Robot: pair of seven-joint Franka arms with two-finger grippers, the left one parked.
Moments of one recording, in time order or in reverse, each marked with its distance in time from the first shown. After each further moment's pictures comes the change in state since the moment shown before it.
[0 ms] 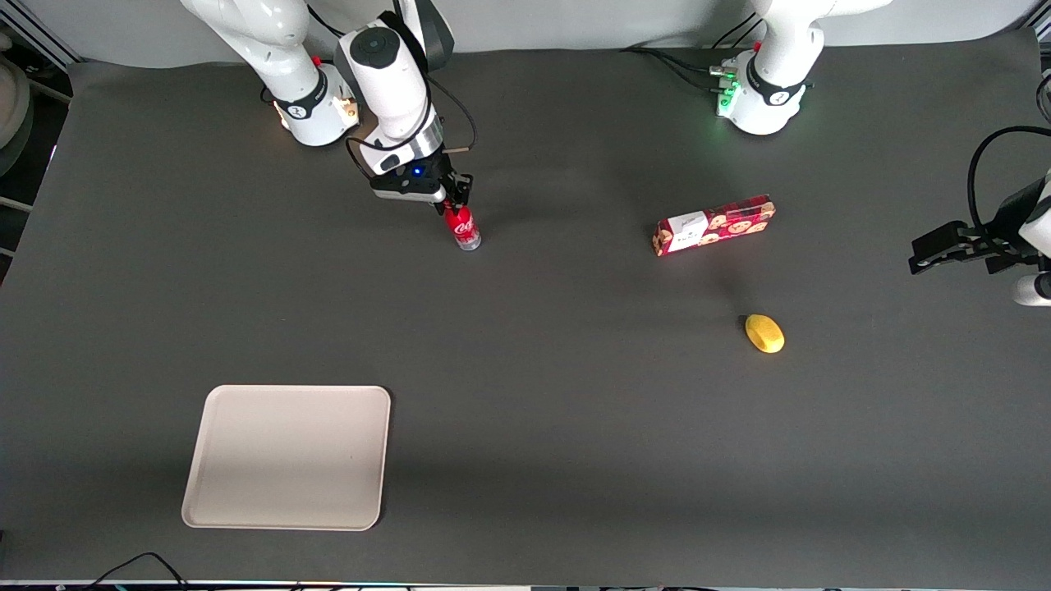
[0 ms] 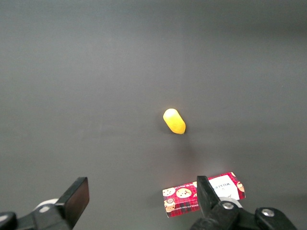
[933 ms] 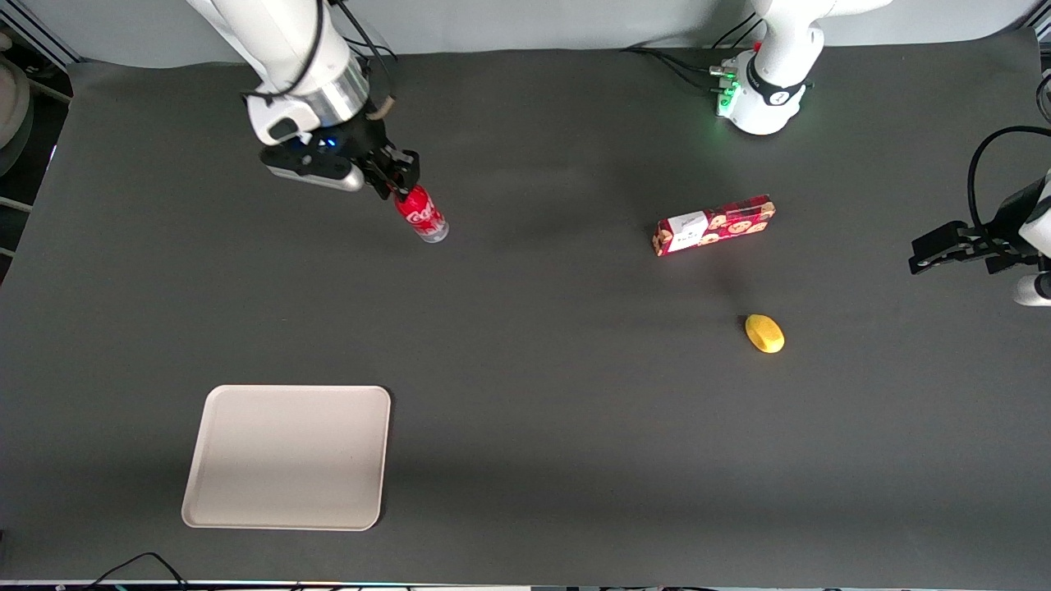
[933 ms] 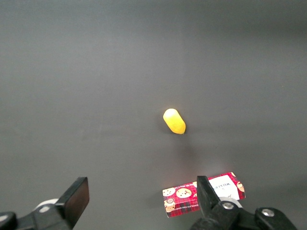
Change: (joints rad) arm -0.115 -0.017 -0.259 0.609 -0.091 -0.710 -0.005
